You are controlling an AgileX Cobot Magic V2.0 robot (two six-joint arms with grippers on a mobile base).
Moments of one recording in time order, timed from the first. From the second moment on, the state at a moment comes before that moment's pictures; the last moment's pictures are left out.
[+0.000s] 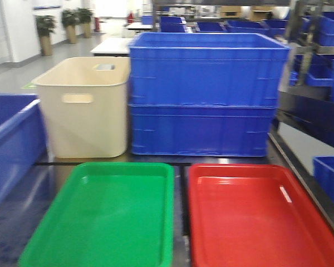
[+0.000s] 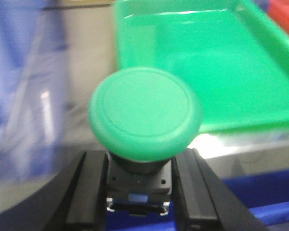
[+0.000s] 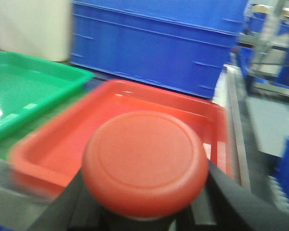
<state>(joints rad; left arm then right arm) -0.38 0.66 -0.46 0.38 0.39 -0.47 0.01 0.49 -0.25 -1.51 -0.21 1.30</state>
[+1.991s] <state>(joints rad) -0.38 0.76 -0.47 0.42 0.06 -0.47 0.01 0.75 -0.33 -1.50 -0.42 1.20</state>
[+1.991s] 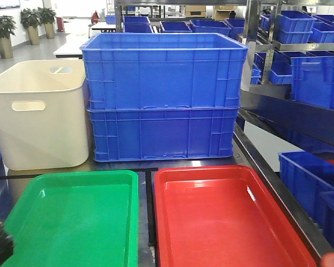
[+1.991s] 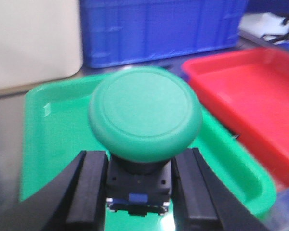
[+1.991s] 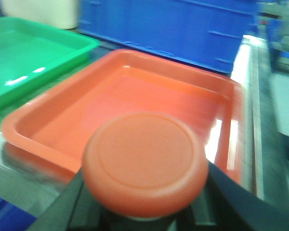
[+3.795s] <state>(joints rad) -0.32 1.34 -0.86 0.43 -0.23 -0.40 0.01 1.58 -0.98 -1.14 -0.76 0.79</state>
